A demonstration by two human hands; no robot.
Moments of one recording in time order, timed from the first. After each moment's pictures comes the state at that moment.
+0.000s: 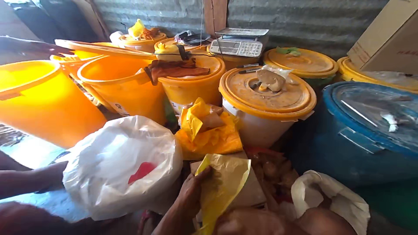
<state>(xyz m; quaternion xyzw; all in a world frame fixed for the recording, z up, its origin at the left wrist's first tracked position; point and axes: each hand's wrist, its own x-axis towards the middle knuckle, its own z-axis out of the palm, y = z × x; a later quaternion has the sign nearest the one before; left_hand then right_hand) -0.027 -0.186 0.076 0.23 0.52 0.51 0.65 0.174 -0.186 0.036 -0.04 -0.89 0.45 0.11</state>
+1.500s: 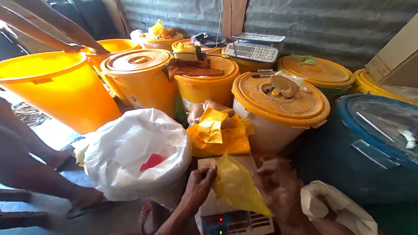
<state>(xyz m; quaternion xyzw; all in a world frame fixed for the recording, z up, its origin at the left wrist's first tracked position) -0.043 -0.196 0.056 0.49 0.60 0.46 0.44 0.193 -0.161 0.068 -0.35 -0.74 0.15 0.56</state>
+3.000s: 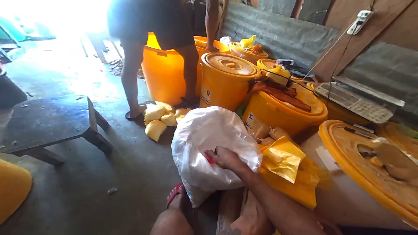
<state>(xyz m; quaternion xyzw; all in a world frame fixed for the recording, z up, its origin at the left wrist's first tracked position) -0.068 -0.213 0.067 0.68 0.64 0.25 0.27 -0.173 -0.093 0.087 -0.35 -0.89 0.25 -0.15</state>
